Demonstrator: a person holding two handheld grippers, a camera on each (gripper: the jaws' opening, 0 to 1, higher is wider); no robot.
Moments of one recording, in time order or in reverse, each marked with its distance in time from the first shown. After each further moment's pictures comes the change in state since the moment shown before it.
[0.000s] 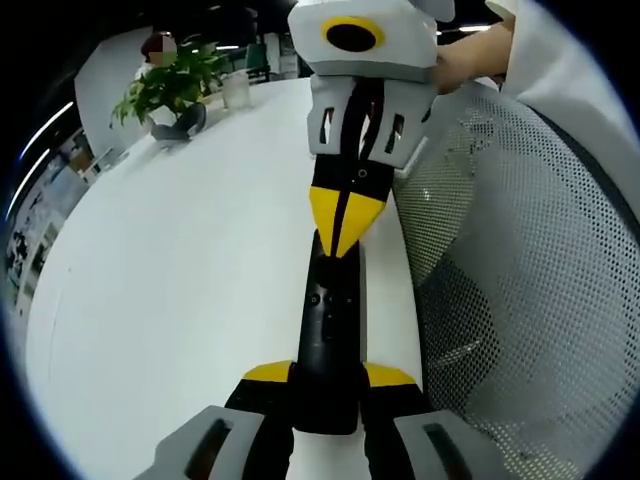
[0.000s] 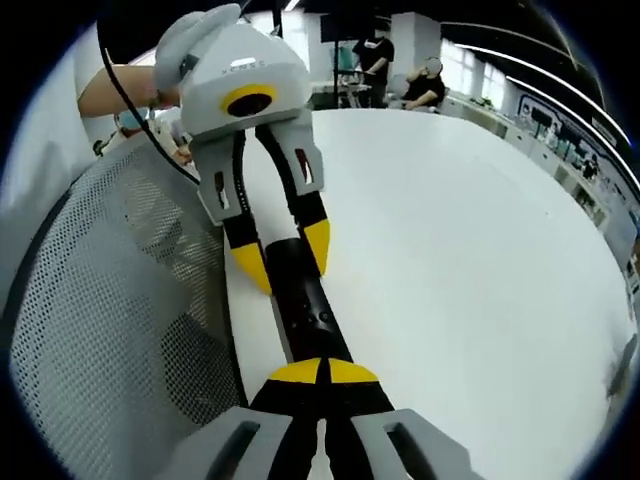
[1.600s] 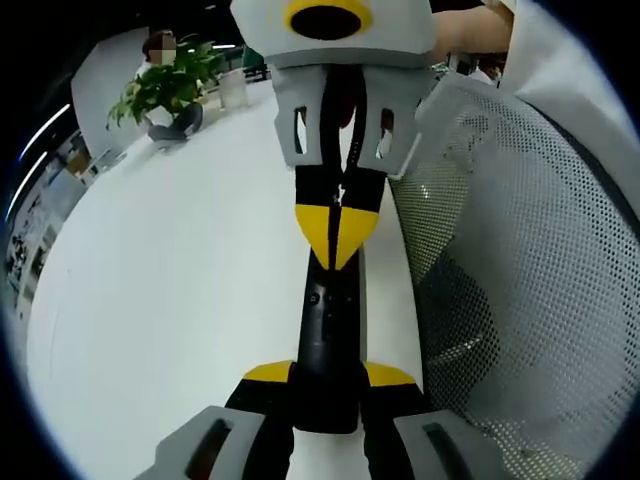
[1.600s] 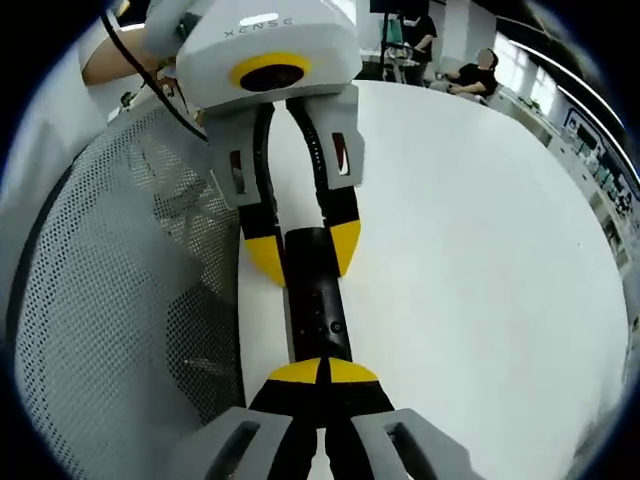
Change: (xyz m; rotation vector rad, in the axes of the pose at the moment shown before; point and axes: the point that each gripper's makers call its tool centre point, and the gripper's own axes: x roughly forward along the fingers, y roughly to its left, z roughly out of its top) left arm -0.001 -0.001 -0.001 0.010 0.011 -0.004; right arm 0.010 0.005 0.006 -0.147 0.180 0.068
